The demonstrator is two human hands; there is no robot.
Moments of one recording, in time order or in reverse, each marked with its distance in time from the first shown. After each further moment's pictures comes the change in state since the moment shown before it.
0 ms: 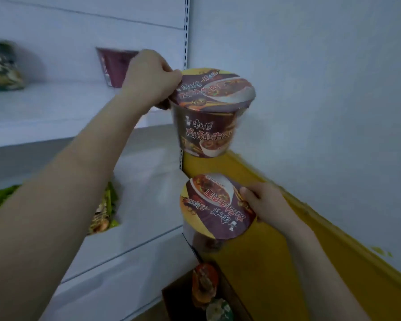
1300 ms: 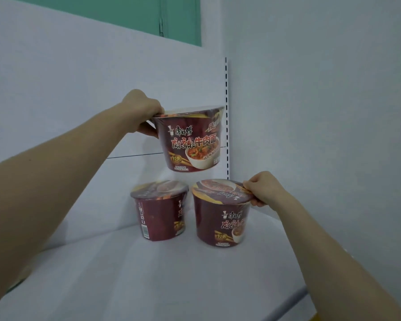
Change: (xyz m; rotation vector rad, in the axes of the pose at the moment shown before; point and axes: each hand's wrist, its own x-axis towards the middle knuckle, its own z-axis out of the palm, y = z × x) left_hand 0.334 -0.048 -0.115 0.032 0.037 -0.107; right_hand 0.394 -0.186 -0.042 0.344 0.260 0.026
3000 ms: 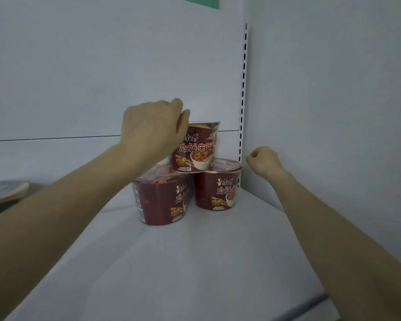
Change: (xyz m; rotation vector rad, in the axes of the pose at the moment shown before) left_hand -0.041 -0.048 0.068 0.914 0.547 0.695; right_hand 0.086 0.009 0.017 -0.237 0.108 -0.178
